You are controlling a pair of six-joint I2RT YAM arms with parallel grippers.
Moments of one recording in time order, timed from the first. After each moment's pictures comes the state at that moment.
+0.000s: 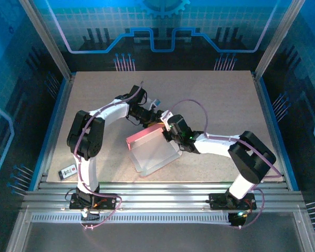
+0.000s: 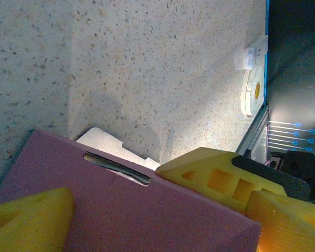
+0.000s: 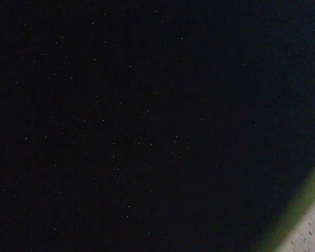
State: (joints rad) left arm -0.37 1.98 1.41 -0.58 0.87 -0.35; right arm 0.76 1.66 0.83 0.19 0.23 0.01
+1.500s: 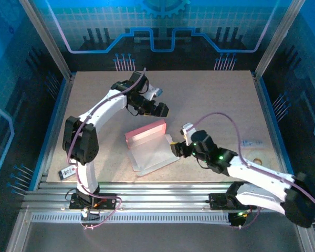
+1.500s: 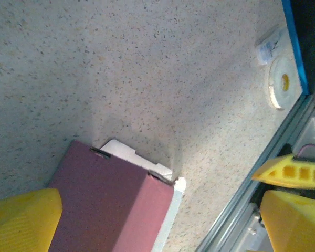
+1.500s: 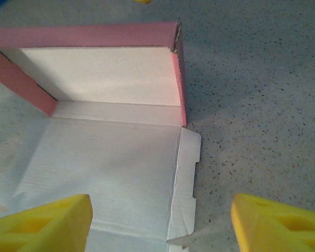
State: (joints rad) left arm -0.40 1.89 1.66 -0.90 0.62 -0.13; right arm 0.80 0.98 0.53 -0.13 0.10 0.27
